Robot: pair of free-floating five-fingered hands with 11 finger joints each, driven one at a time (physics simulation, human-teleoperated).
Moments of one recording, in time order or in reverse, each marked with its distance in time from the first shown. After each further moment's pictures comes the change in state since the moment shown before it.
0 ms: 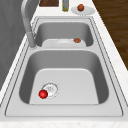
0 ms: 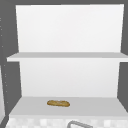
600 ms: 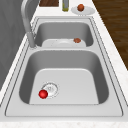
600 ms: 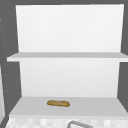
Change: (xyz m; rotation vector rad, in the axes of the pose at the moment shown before) left hand 0.000 0.000 0.000 0.000 0.000 0.000; right hand 0.002 0.004 -0.006 0.010 -0.003 -0.002
